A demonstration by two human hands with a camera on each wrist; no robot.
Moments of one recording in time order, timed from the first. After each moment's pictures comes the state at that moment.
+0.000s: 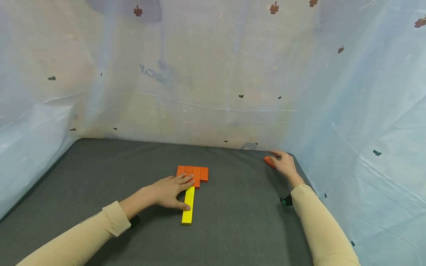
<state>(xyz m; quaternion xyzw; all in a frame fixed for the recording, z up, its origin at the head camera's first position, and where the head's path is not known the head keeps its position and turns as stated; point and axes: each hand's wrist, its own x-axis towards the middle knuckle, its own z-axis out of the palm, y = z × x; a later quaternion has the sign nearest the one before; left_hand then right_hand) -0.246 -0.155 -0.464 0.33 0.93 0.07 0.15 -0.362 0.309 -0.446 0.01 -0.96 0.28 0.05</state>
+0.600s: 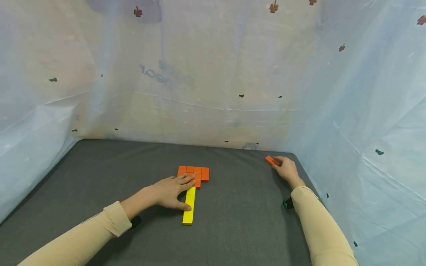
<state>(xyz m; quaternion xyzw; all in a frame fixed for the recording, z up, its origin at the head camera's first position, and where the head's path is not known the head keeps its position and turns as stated) -0.244 -0.152 -0.462 0.32 0.93 0.06 0.15 -0.369 0.330 -0.474 0.03 -0.98 0.21 0.04</state>
